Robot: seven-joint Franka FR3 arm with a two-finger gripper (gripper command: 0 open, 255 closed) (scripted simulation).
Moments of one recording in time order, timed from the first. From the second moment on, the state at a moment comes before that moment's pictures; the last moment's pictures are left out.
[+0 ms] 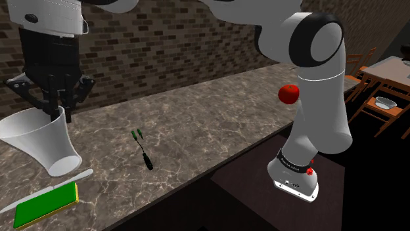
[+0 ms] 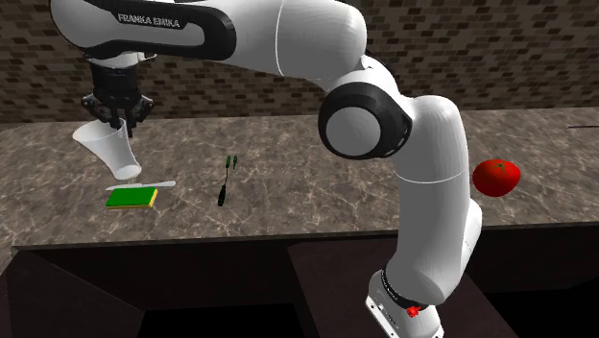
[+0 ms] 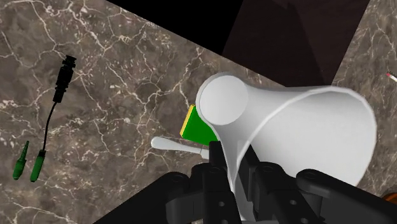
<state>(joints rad) 0.48 0.48 0.45 -1.13 0.05 1.77 0.75</state>
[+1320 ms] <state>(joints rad) 0.46 0.48 0.44 -1.38 0.06 2.02 0.72</state>
